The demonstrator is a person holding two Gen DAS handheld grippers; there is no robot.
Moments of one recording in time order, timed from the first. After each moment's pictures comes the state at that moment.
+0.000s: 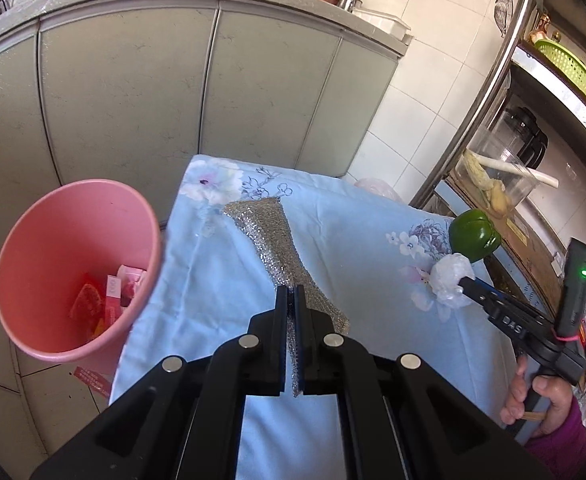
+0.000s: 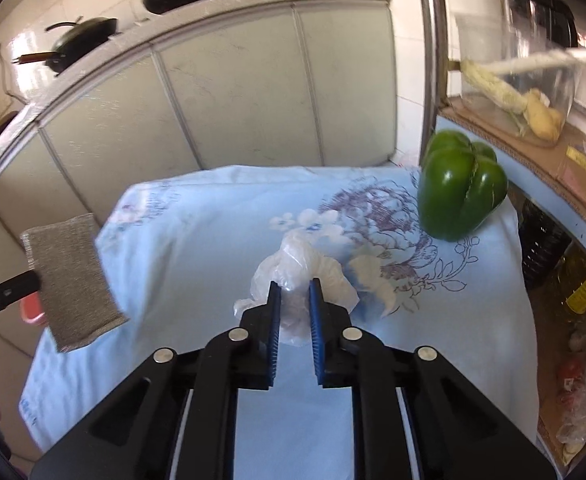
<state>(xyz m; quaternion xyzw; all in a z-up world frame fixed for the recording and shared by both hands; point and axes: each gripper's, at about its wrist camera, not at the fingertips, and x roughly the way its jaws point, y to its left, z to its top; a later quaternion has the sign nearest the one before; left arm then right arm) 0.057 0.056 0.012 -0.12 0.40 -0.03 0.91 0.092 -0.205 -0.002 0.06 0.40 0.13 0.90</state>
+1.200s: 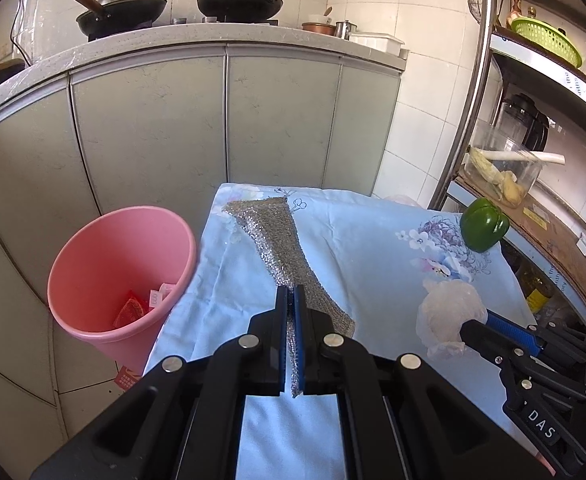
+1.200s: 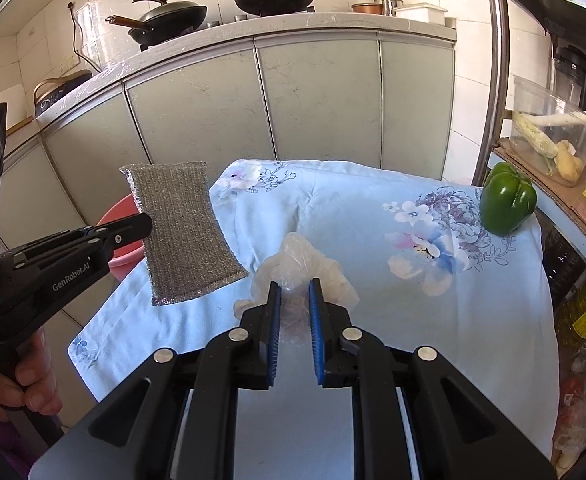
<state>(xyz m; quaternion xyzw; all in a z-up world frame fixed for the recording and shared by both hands) -0.001 0.029 0.026 -0.05 0.34 0.03 0.94 -0.012 -0.132 0.034 0.01 0.37 0.20 0.91</state>
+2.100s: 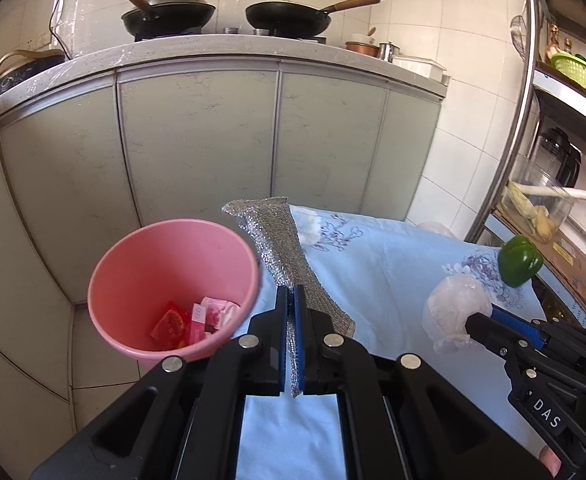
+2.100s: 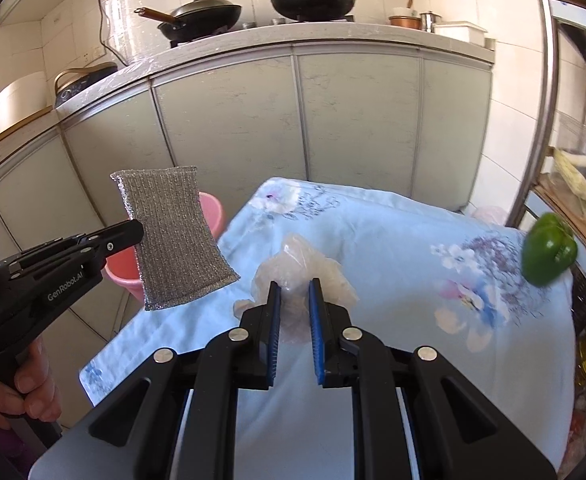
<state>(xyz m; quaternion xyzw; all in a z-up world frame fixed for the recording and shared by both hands) -0.001 0.082 0.038 -0.07 0.32 0.09 0.94 0.018 -0.079 0.048 -0.02 0.35 0.25 0.90</state>
